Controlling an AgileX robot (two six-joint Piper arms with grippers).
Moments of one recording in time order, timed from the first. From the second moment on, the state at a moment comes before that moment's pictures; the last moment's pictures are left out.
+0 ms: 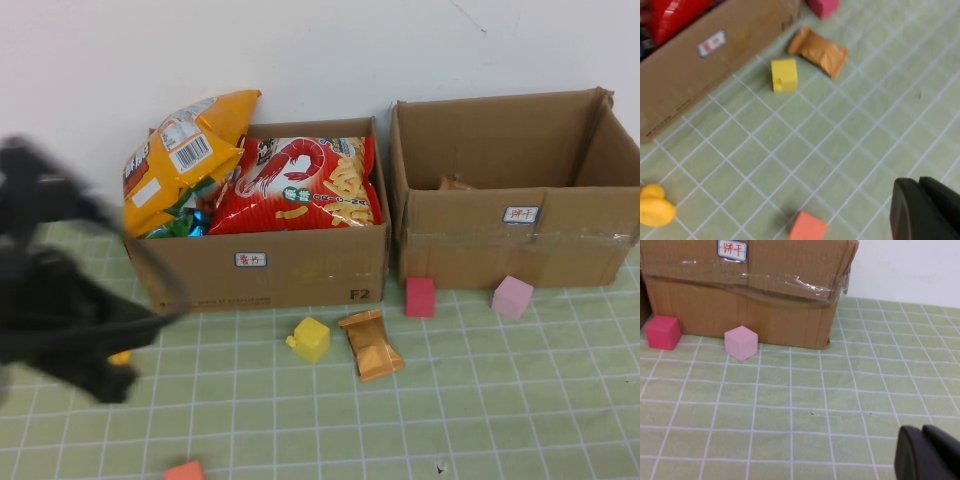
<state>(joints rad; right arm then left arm) 0.01 -0.01 0.02 -0.11 0.41 -0.03 -0.14 1.06 -0.95 -0.54 0.97 0.71</state>
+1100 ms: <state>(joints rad) 0.01 -0.01 0.02 -0.11 0.41 -0.03 -0.79 2.27 -1.87 0.12 1.09 -0.29</state>
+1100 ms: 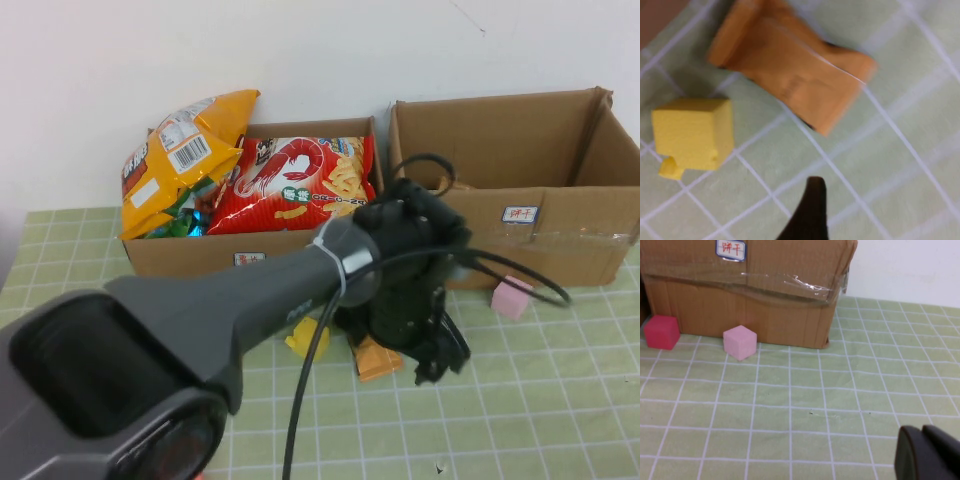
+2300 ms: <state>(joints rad) 0.01 -0.01 0.02 -0.11 0.41 -0.03 -0.67 2.46 -1.91 0.04 0.92 -0.53</state>
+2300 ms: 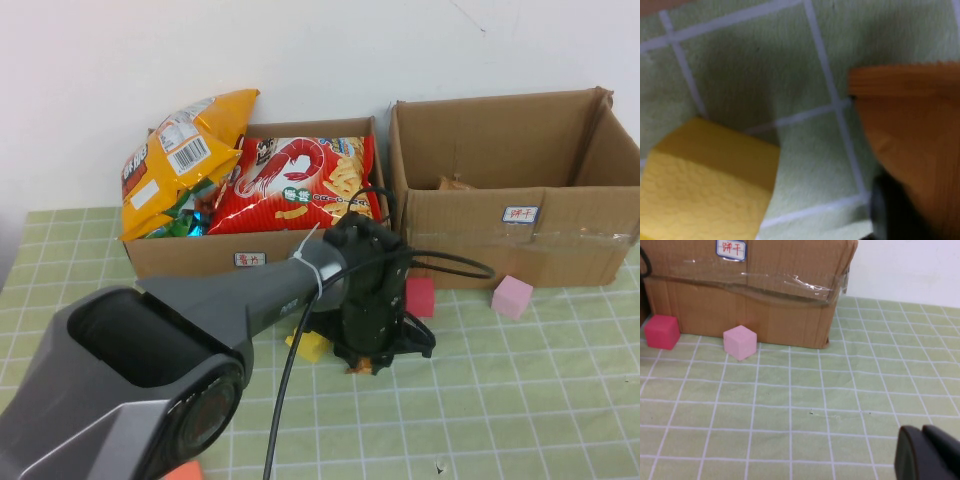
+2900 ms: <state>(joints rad) 0.01 -0.01 0.02 -0.11 0.41 -0.03 -0.90 2.19 -1.91 0.30 1.09 -0.20</state>
